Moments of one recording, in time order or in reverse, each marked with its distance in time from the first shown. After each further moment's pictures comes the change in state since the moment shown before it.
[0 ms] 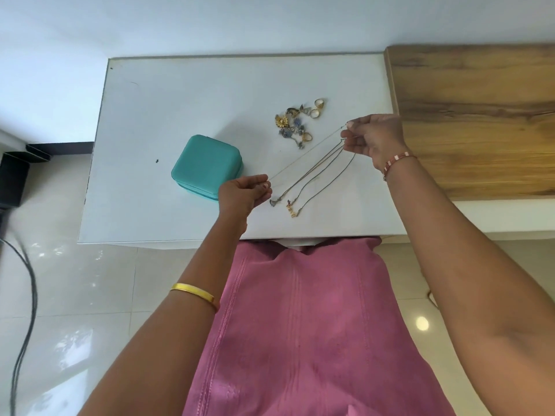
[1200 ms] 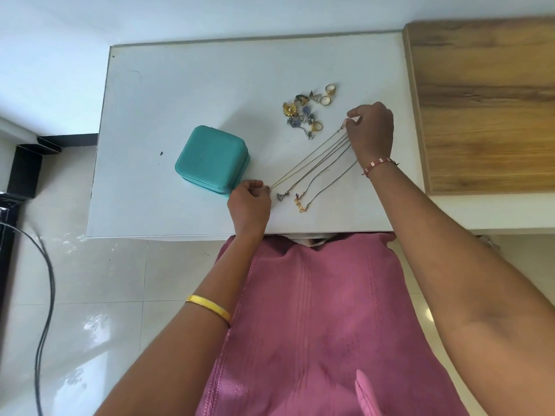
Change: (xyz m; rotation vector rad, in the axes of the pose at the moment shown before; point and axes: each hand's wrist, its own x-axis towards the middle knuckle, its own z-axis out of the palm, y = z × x) left_hand -0.006 -0.026 0.007 0.470 0.285 0.113; right_hand 0.027 0.040 0.031 -0.807 0.318 -0.488
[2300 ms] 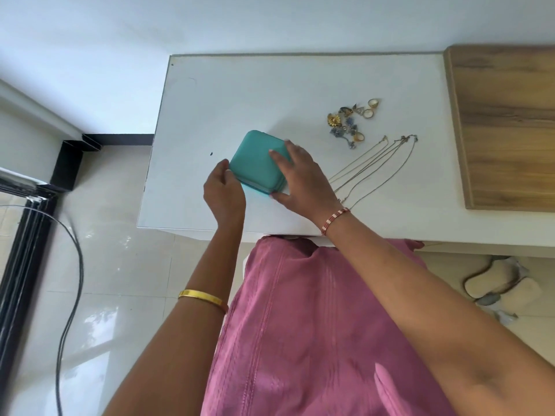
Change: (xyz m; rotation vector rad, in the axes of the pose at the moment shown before) left_hand 0.039 -0.009 -0.092 -0.236 0.327 0.065; right_hand -0.123 -0.112 0.050 -0.204 -0.450 -0.669
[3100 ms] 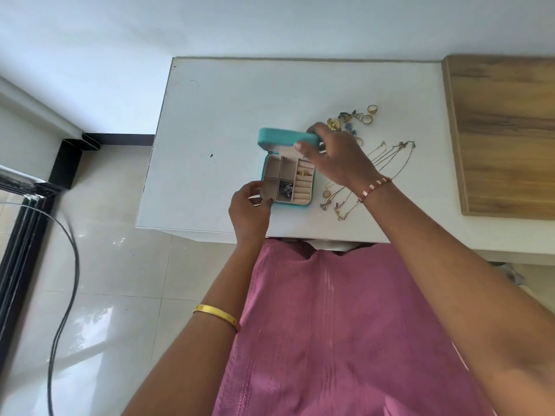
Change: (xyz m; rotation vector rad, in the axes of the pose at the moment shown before) left_hand -0.031 -0.020 0.011 0.156 -0.238 0.119; right_hand 0.011 0.038 -0.061 0.336 0.079 0.059
